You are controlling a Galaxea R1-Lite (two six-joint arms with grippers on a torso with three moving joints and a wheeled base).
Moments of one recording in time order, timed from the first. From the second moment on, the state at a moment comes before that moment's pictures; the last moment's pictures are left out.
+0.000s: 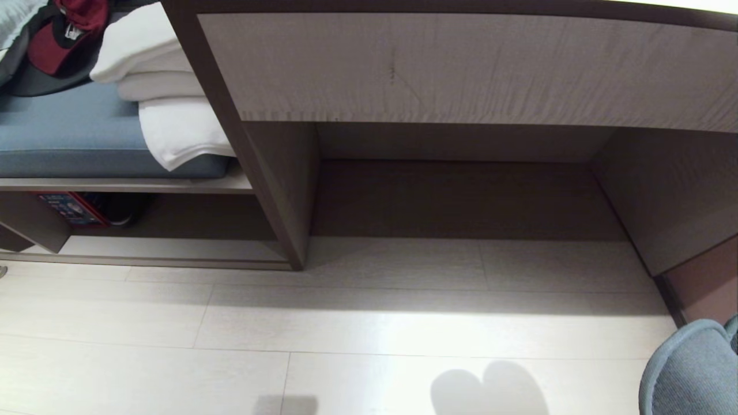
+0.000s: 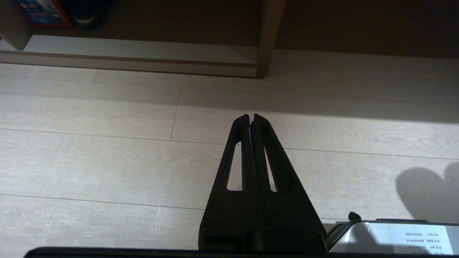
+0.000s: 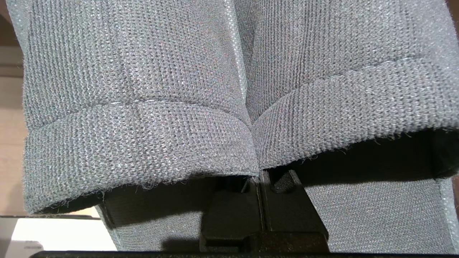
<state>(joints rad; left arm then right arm) 0.00 0.00 0.00 0.00 0.01 -0.05 0.01 0.00 0.00 0.01 -0.01 0.03</state>
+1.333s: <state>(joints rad) 0.00 0.00 0.00 0.00 0.01 -0.05 0.01 0.00 0.00 0.01 -0.01 0.03</state>
